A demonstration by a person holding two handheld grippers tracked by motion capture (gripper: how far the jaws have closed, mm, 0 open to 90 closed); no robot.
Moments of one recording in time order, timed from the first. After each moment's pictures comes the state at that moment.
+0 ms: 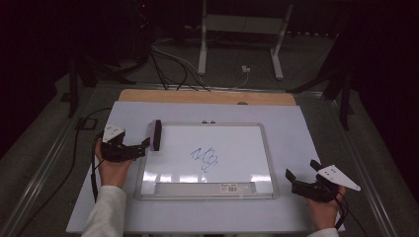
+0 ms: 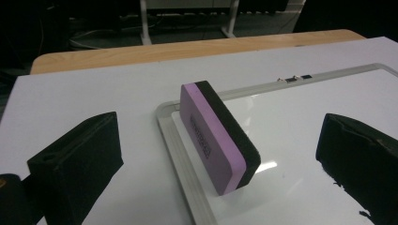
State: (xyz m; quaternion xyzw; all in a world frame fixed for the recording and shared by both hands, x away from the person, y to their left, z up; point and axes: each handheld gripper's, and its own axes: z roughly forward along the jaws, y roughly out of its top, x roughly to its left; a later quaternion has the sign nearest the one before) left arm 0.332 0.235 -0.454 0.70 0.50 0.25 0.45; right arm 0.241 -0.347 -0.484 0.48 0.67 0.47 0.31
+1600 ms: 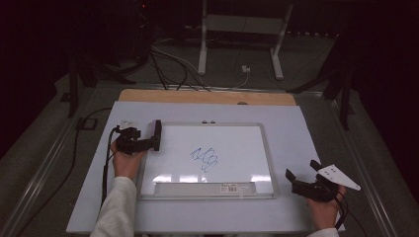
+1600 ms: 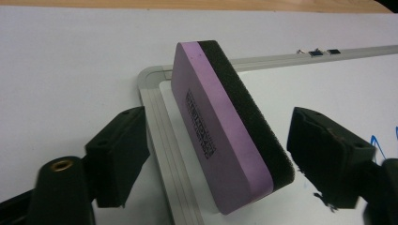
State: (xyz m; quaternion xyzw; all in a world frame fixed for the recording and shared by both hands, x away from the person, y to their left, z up) left arm 0.378 0.219 -0.488 0.71 0.55 0.18 0.41; right arm 0.242 -0.348 -0.484 0.48 0.67 0.47 0.30
